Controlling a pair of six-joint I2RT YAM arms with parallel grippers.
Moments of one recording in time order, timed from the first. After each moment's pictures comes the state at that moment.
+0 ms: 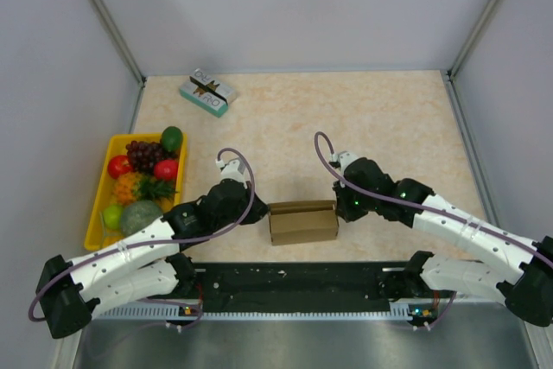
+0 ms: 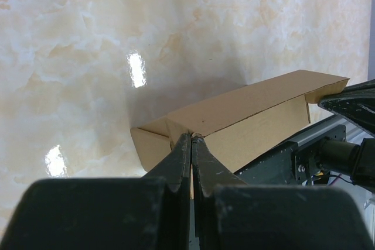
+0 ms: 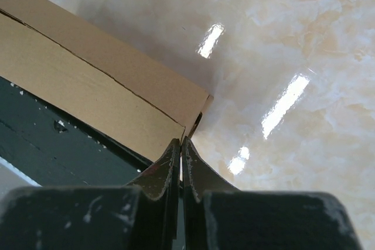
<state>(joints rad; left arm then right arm) -0.91 0.87 0.58 -0.35 -0.15 -0.94 0.84 1.02 0.79 -0.68 0.01 0.36</state>
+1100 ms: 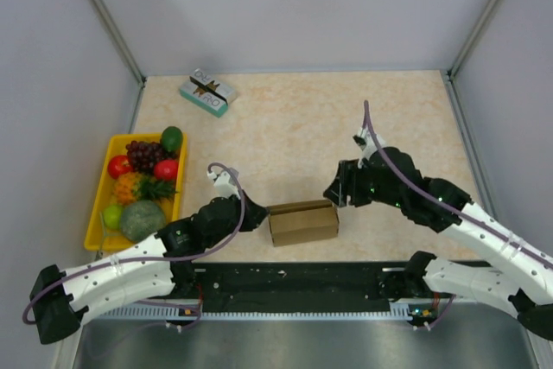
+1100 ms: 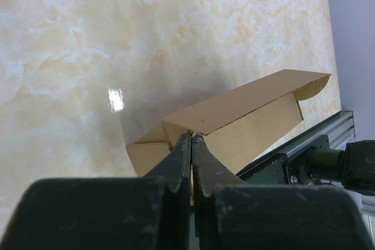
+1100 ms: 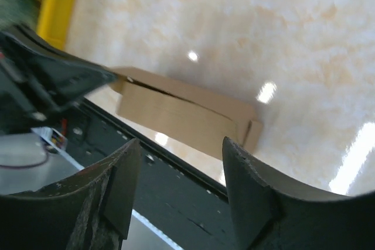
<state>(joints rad) -1.00 0.71 0.39 -0.16 -0.27 -0.96 0.86 0.85 0.90 -0.70 0.04 0.59</state>
